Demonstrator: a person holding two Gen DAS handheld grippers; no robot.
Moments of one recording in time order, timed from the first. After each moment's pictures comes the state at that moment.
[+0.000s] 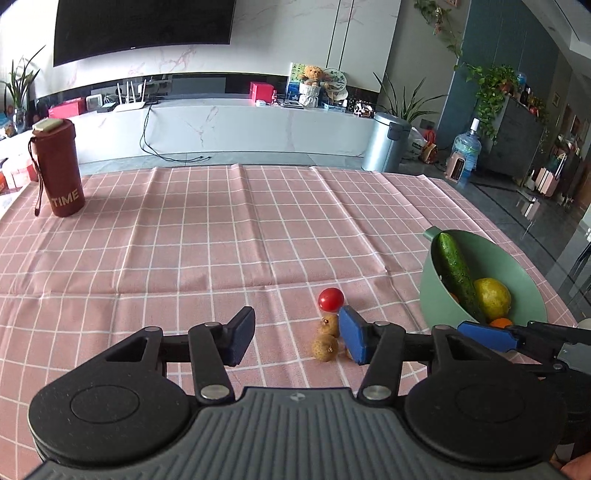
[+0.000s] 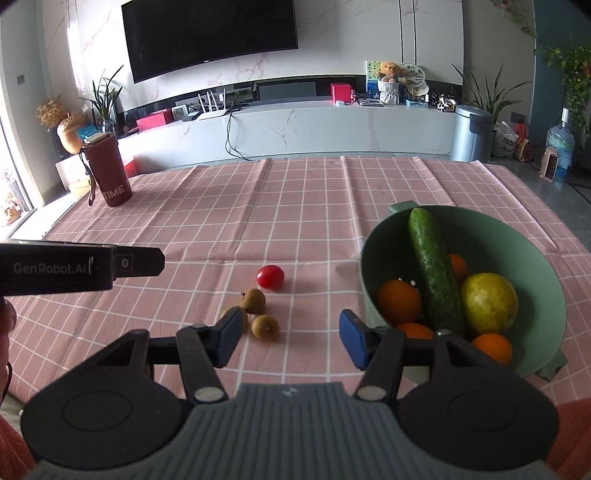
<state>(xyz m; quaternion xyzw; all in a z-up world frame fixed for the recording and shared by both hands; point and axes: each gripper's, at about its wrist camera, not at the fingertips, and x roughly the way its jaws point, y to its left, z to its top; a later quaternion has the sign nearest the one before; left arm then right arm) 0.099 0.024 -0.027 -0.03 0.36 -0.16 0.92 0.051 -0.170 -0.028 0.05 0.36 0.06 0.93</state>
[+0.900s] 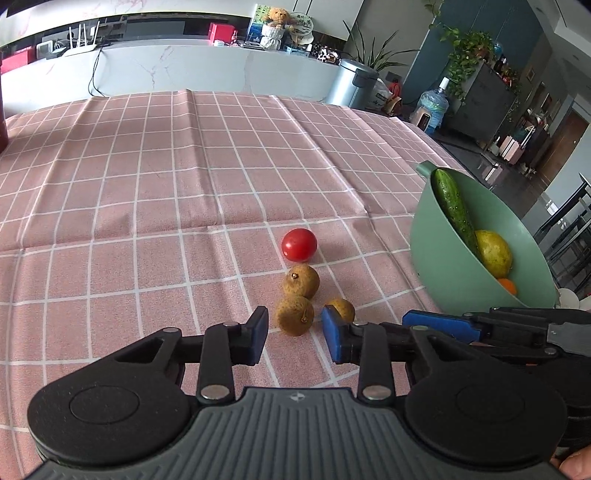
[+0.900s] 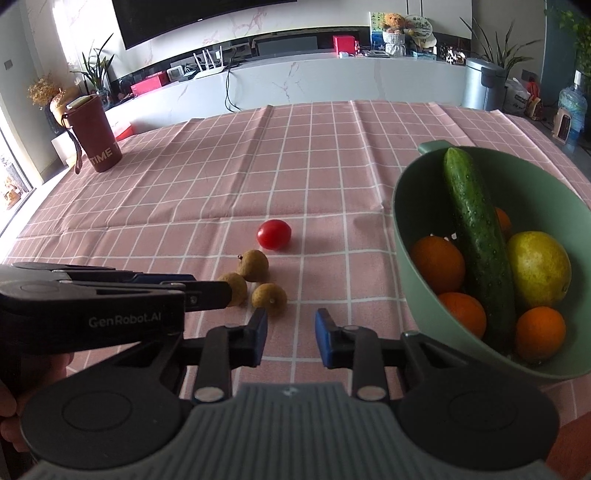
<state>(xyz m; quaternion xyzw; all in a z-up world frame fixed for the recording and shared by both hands) 0.142 0.002 -0.090 -0.04 0.44 -0.24 0.87 0.089 -0.166 -0.069 0.07 0.44 0.06 0.89</state>
